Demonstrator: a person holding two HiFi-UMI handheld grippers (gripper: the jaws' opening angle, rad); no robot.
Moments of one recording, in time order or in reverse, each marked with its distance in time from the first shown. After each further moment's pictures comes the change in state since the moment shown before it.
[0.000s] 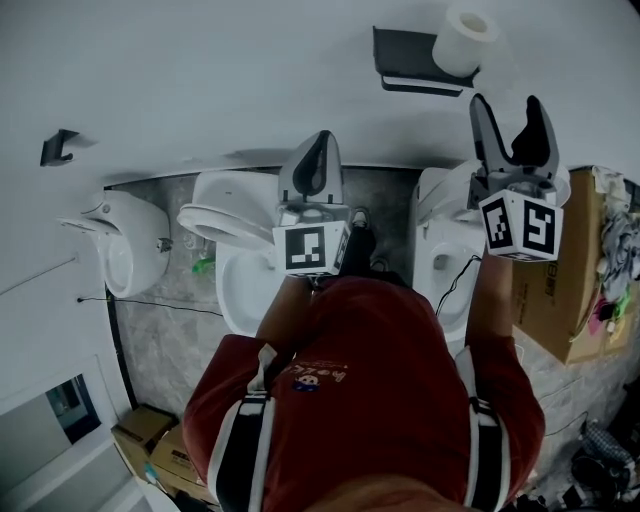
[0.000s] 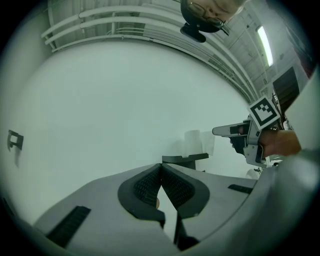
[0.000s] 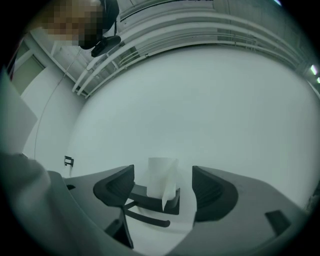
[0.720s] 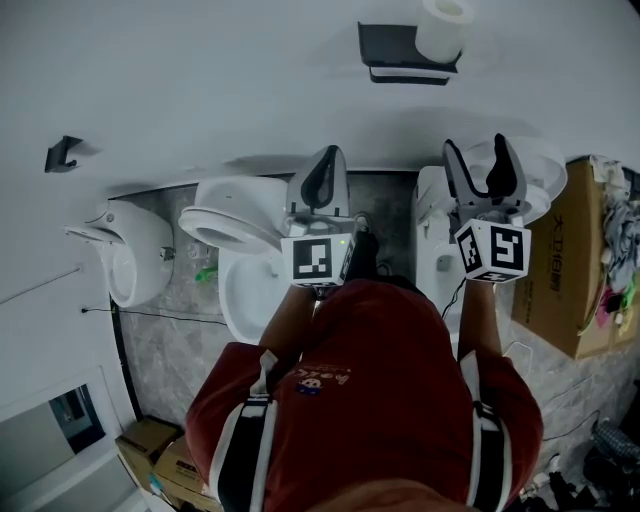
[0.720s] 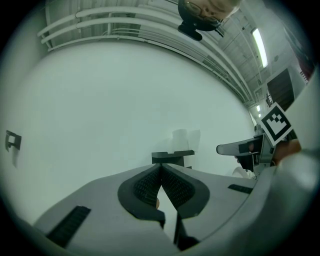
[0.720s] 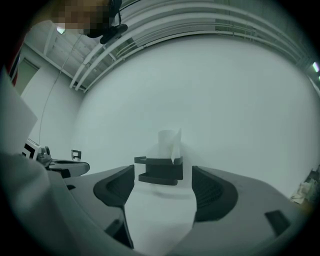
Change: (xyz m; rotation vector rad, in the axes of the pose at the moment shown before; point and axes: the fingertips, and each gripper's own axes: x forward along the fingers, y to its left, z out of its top) left arm -0.038 -0.038 -0.009 0.018 0.004 -0.050; right arm -0.082 0.023 -0.065 0.038 0.144 0.001
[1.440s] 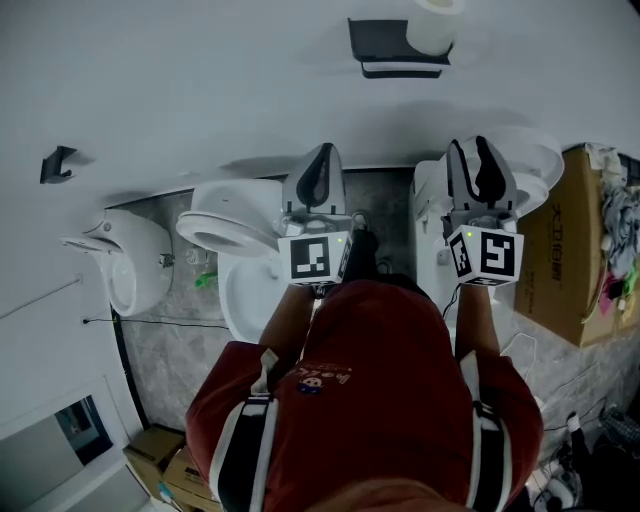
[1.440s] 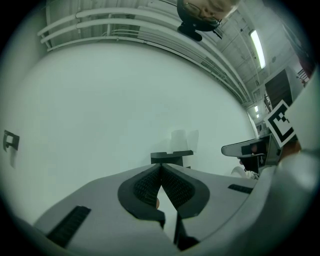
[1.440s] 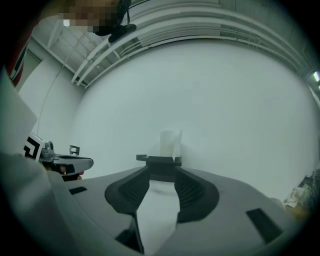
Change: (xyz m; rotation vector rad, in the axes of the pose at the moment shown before) left arm -0.002 0.001 -0.002 -0.001 -0.007 -0.018; right arm -0.016 0.012 -0.005 -0.049 0.002 -0.036
